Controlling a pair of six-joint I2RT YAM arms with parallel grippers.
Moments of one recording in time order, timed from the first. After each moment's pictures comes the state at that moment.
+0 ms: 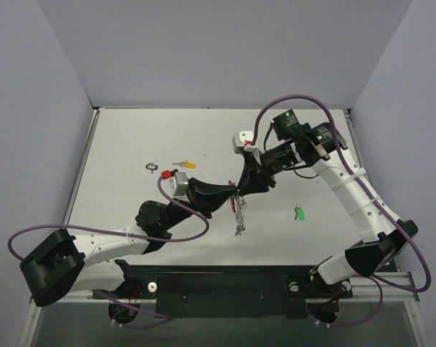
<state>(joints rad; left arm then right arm) -0.93 1.20 0.45 1.26 0.21 -0.43 0.56 1.48 1.70 -1.29 -0.95 -0.84</state>
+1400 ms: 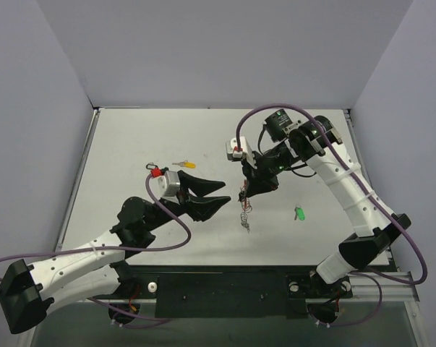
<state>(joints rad) -0.93 0.93 0.50 0.87 0.24 -0.37 0.60 1.54 1.82 -1.48 -0.75 -0.82</state>
